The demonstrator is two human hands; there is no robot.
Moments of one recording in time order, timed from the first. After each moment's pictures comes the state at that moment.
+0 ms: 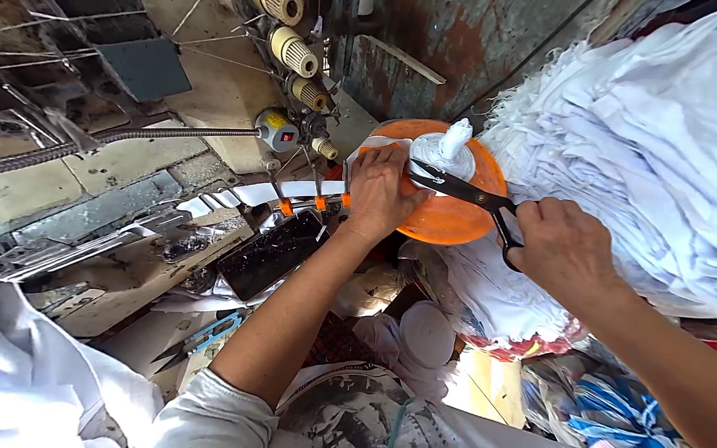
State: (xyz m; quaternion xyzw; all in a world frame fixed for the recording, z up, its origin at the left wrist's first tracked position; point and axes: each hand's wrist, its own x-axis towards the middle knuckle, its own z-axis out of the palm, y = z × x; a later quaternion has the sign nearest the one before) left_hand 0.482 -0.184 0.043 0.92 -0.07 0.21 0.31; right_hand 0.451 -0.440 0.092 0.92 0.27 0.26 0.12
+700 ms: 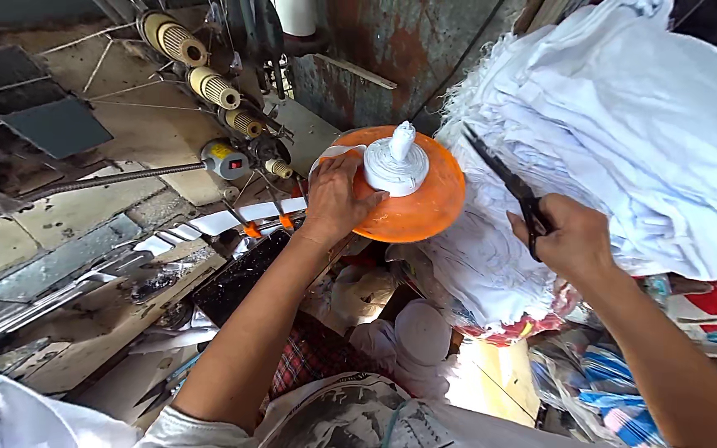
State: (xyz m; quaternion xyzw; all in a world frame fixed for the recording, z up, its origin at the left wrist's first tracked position) left_hand 0.485 -0.171 0.047 0.92 -0.11 0.19 0.32; right_hand 0.453 -0.524 0.082 0.94 0.19 0.25 -0.11
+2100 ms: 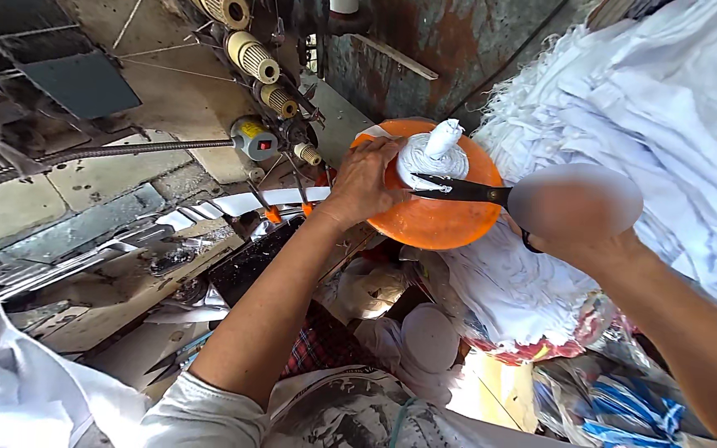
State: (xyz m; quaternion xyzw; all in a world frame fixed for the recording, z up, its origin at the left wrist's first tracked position) left_hand 0.504 -0.162 0.056 0.92 -0.16 0.13 0.32; right_hand 0.508 -0.491 0.092 0.87 0.40 0.27 0.08
